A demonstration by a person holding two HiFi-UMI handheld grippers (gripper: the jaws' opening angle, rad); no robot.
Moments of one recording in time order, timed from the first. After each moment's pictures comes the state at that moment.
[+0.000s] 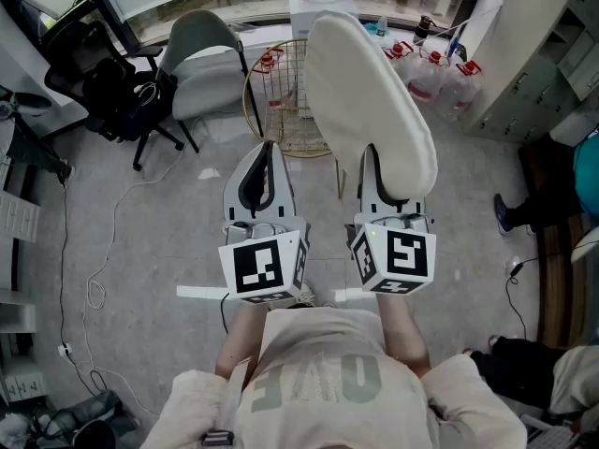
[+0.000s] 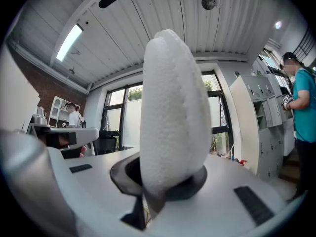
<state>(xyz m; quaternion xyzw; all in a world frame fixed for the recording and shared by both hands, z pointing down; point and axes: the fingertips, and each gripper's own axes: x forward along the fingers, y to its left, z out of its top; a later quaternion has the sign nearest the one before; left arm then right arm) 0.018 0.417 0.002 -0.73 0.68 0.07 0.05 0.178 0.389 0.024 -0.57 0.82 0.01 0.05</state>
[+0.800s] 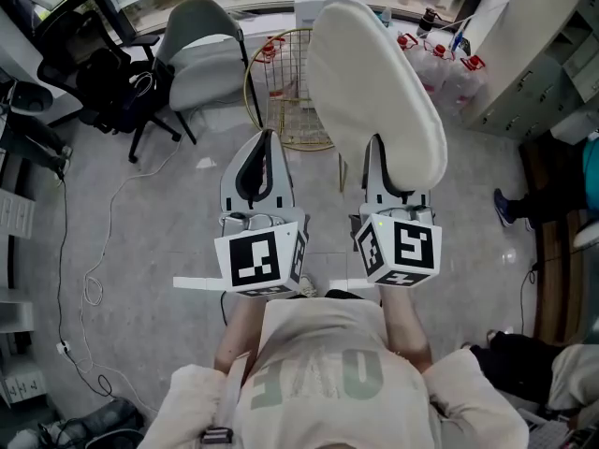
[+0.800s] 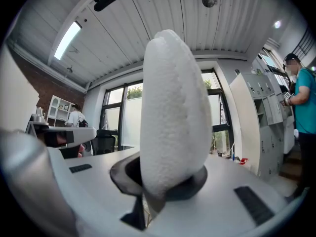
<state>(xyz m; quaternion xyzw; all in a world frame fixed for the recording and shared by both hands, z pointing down) -0.016 0.390 0.015 -0.74 0.67 0.08 0.03 0.153 0.360 0.035 -0.58 0.81 0.00 0.05</state>
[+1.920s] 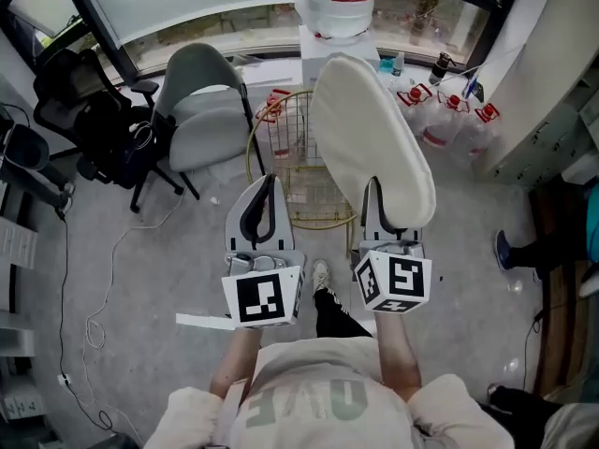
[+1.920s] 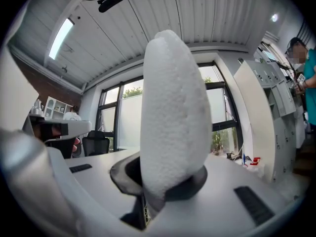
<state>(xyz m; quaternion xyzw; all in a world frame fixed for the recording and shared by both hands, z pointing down) -0.044 0.197 0.024 -0.74 0.67 0.04 0.07 0.127 0.154 0.066 -0.57 0.82 -0.01 0.06</state>
